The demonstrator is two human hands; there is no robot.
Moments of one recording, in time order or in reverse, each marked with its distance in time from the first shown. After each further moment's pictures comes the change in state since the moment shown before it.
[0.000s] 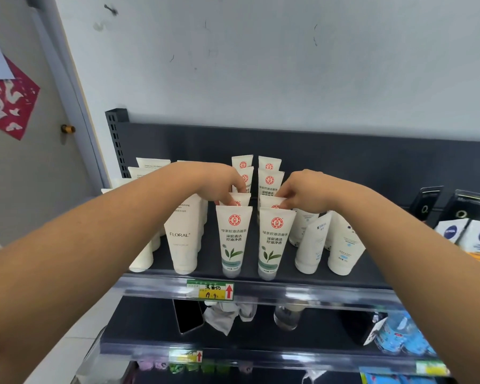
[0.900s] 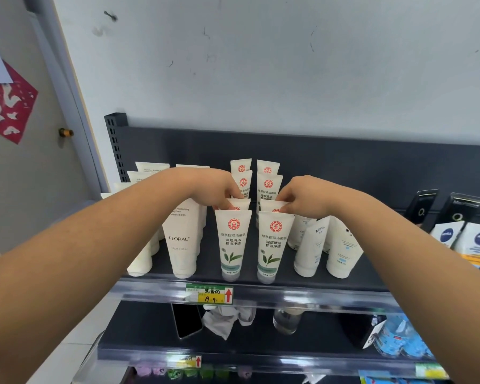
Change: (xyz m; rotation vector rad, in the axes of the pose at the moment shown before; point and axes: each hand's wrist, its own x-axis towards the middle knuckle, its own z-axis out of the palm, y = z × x) left_hand -0.006 -0.006 0.002 -0.068 -0.035 0.061; right_hand -0.001 0.002 0.004 0.097 -0.019 0.023
